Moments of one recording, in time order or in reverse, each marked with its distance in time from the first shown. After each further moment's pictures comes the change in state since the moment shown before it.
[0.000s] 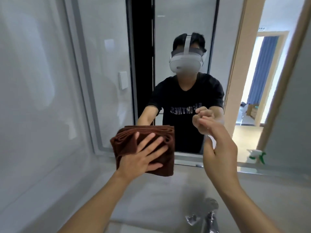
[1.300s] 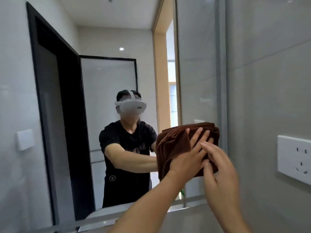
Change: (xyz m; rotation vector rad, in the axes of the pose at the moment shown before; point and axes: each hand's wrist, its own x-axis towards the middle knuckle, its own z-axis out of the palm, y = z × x) left_hand 0.427 0.281 -0.079 -0.200 -0.098 0.170; right_hand 0.048 0.053 -0.282 -0.207 0.358 0.039
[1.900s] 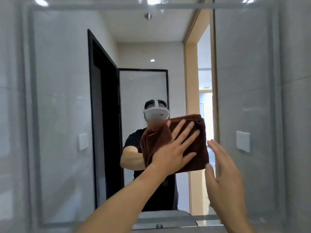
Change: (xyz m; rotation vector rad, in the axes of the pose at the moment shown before) left_hand -0.108 -0.182 -0.021 -0.015 0.240 -0.167; right_hand -0.021 -0.089 0.090 0.011 -0.096 -0.055
